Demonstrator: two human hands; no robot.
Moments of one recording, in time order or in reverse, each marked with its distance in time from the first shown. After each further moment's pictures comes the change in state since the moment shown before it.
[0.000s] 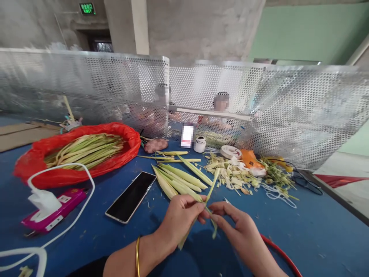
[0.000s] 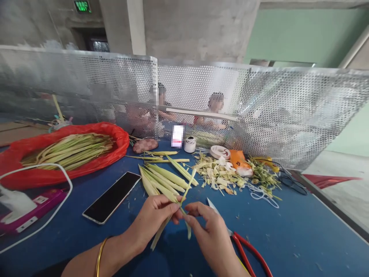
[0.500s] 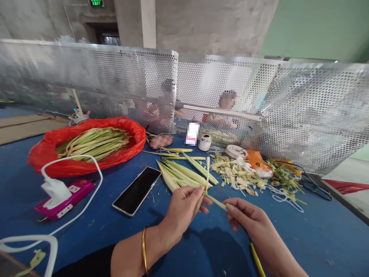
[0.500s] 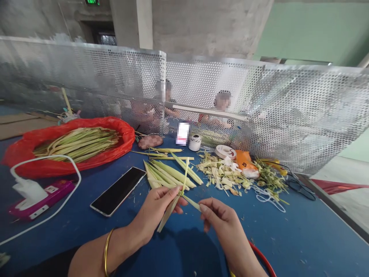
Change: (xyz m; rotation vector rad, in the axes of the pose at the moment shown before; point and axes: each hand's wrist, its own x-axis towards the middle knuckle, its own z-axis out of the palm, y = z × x) left_hand 0.004 0.002 -0.005 -0.064 0.133 -0.054; right_hand 0.004 -0.006 -0.015 0.363 0.055 0.226
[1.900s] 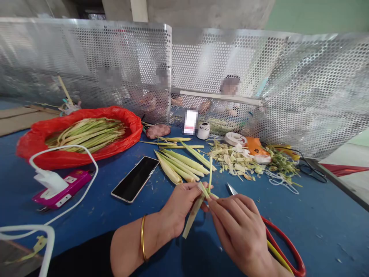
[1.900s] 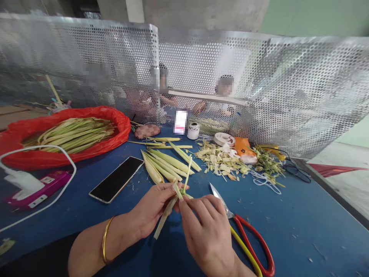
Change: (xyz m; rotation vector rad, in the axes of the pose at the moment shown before) left_hand -0.009 -0.005 0.007 -0.267 -0.168 -0.267; right_hand -0.029 -0.001 0.024 -0.916 0.190 -1.085
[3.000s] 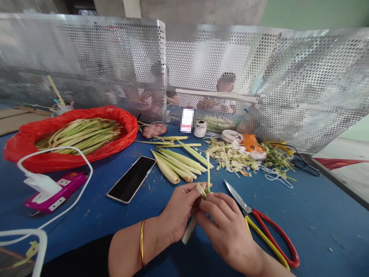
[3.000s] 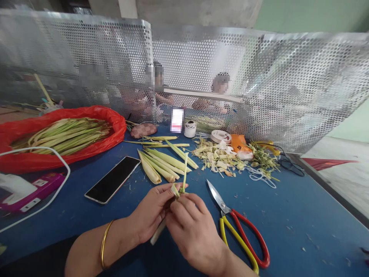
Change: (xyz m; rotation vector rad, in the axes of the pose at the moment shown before) left_hand -0.002 -0.016 0.002 -0.146 -0.080 0.046; right_hand -0.011 -0.003 0.023 0.056 -0.046 -0.127
